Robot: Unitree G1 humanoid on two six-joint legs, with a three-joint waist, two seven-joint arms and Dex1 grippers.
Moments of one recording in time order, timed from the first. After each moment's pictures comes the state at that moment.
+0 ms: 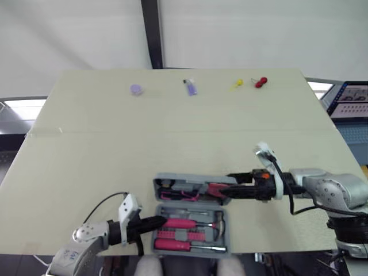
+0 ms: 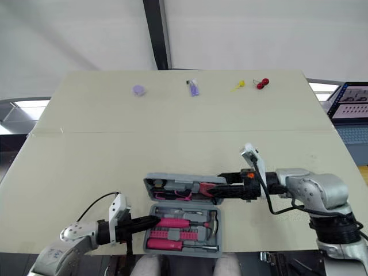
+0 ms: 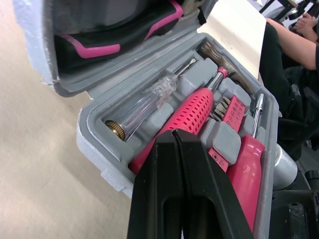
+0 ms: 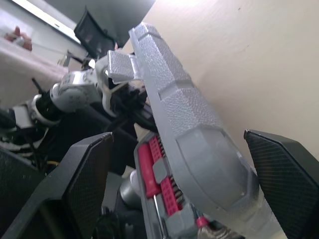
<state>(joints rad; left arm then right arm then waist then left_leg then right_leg) 0.21 0.55 -0.08 -0.24 -0.44 0.40 -0.87 -0.36 -0.76 -0.02 -0.22 0.82 1.13 1.14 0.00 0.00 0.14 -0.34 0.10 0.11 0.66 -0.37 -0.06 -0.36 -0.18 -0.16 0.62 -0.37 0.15</state>
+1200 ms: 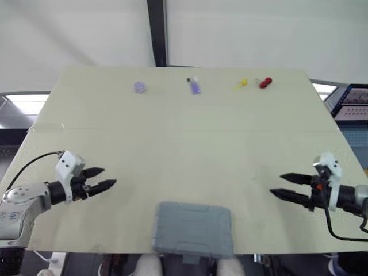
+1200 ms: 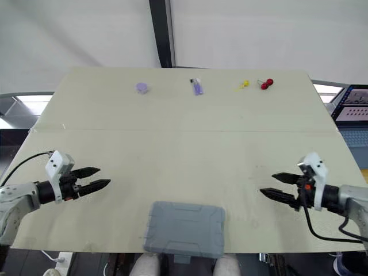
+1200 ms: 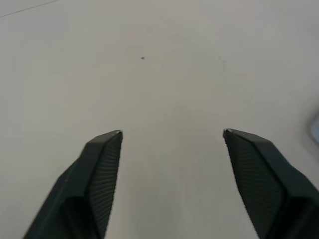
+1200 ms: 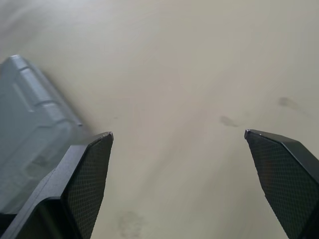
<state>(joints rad) -0.03 0.86 0.28 0.02 -0.44 0.47 -0.86 0.03 -0.94 -0.38 -0.03 0.57 0.63 1.10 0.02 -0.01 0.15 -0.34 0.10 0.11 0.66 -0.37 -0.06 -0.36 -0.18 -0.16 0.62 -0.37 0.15</state>
